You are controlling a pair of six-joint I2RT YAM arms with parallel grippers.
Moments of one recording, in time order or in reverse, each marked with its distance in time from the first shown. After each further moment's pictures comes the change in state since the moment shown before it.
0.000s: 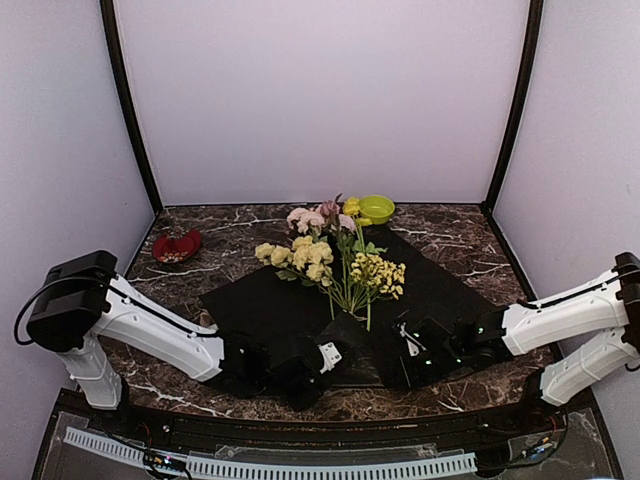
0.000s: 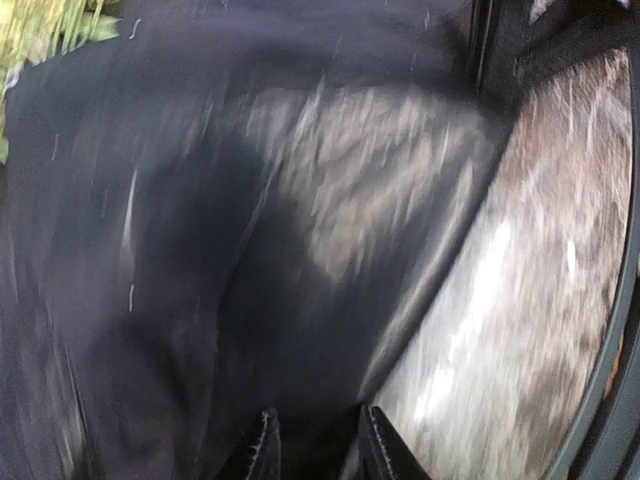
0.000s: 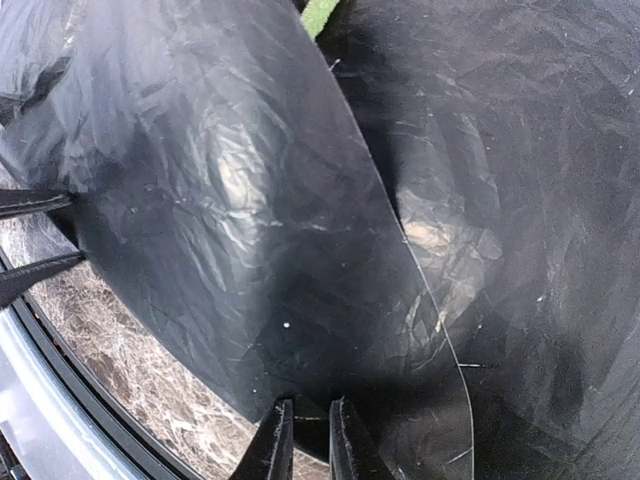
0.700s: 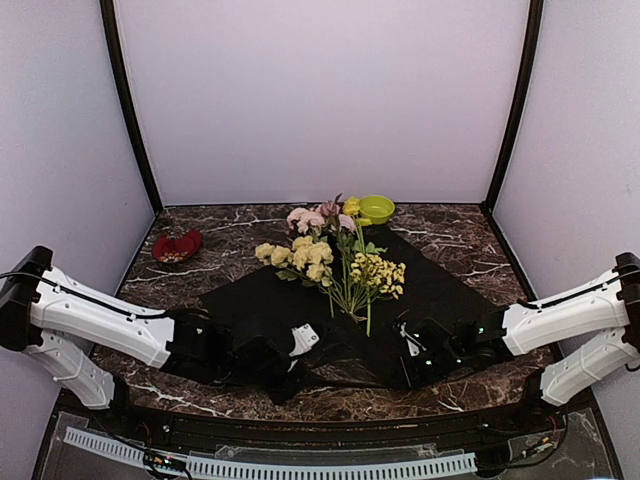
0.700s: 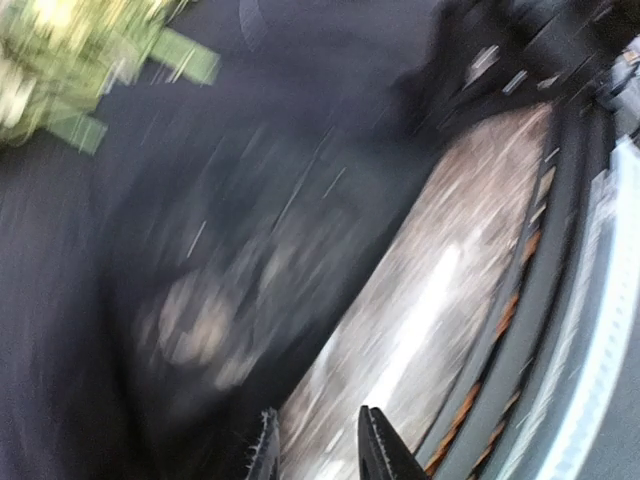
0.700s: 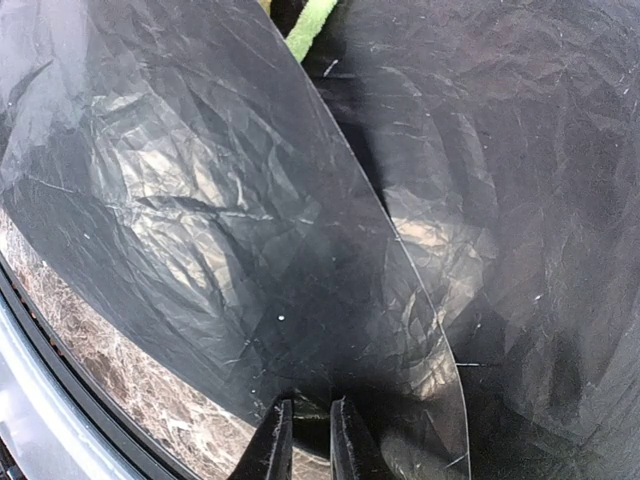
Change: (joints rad) left arm -0.004 -0.315 -0.075 -0.205 0.064 -0.136; right arm 0.003 -0.004 0.000 -0.007 0.010 -0.003
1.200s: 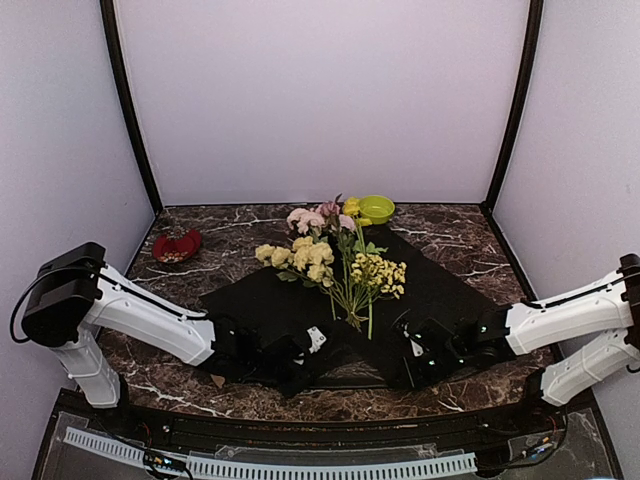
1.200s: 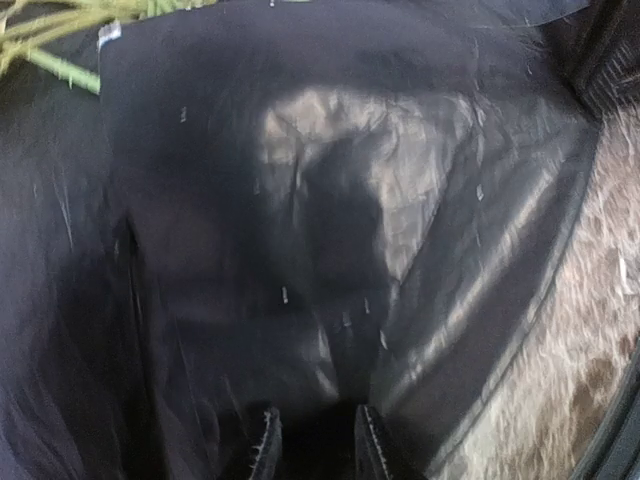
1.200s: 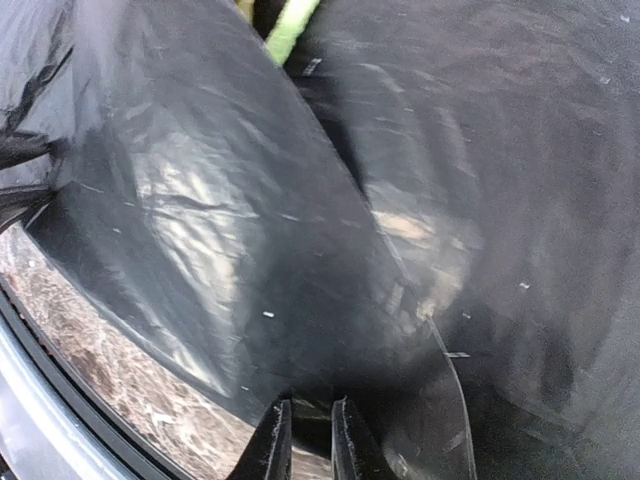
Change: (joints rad) left arm 0.103 0.277 0.070 0.108 0.031 0.052; right arm 0.002 -0.016 0.005 -0.045 0.023 0.004
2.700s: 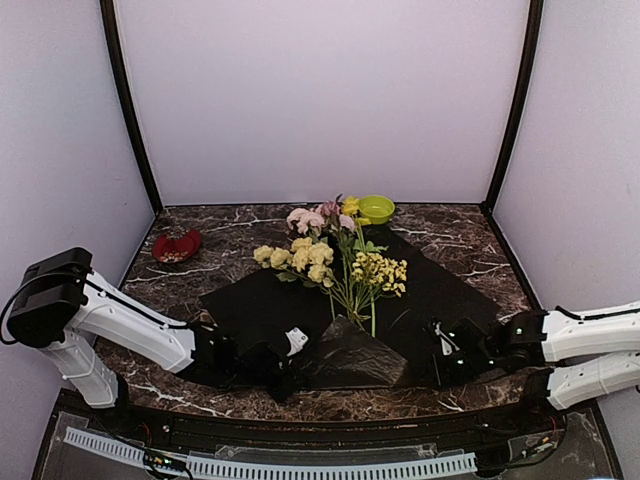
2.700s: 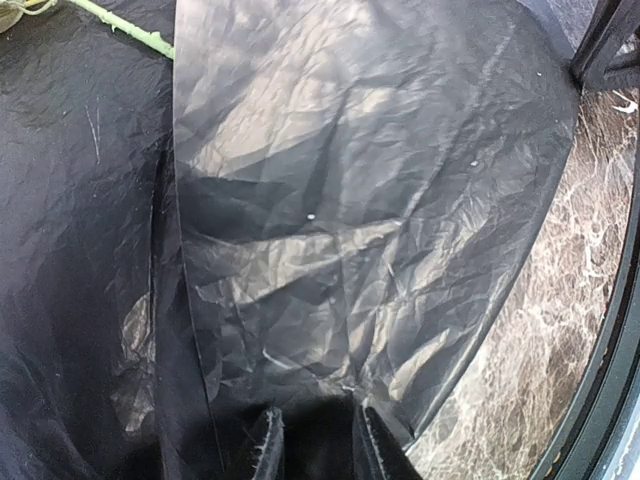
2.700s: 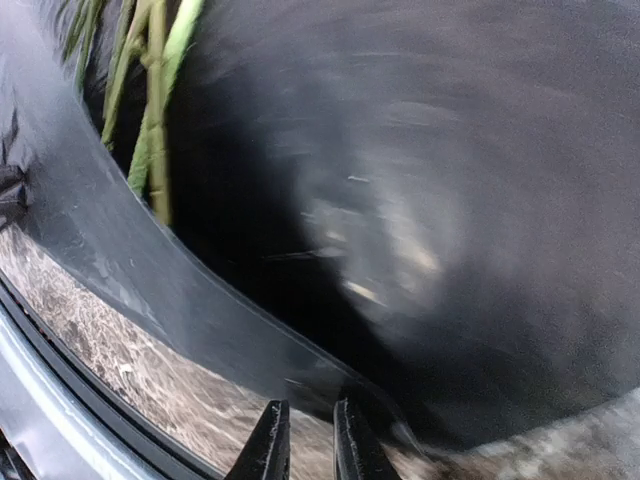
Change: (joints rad) left arm -0.004 -0.111 -0.200 0.185 0.032 -0.143; right arm -0.070 -0.247 -0.119 -0.118 -0.031 0.063
